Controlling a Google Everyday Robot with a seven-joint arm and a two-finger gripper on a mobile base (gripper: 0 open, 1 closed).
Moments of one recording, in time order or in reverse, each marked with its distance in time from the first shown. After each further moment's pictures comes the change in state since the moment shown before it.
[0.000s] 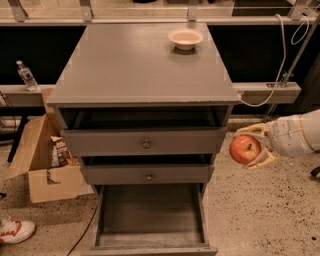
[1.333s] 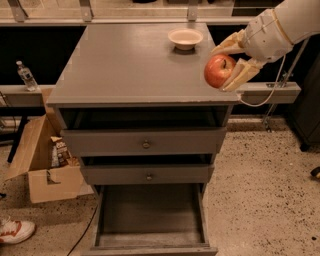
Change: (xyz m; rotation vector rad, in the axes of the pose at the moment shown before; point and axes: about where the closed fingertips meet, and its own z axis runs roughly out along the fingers) arm -0.120 -0.177 -0.046 -0.040 -0.012 -0.103
